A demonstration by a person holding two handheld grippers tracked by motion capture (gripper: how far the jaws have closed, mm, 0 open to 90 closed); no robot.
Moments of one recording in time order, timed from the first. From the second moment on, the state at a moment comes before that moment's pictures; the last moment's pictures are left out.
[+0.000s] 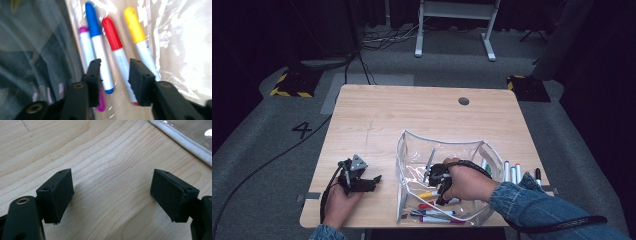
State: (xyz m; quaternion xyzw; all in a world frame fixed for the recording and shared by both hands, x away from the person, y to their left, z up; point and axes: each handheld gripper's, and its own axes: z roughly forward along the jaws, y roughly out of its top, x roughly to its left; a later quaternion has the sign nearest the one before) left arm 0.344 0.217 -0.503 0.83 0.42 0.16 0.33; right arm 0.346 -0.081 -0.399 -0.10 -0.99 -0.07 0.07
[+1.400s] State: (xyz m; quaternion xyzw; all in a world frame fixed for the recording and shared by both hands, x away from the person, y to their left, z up) left arm 0.345 0.217 -0.503 0.83 0.42 0.16 0.34; right arm 0.347 -0.344 -0.288 -0.43 -0.82 -0.35 -0.12
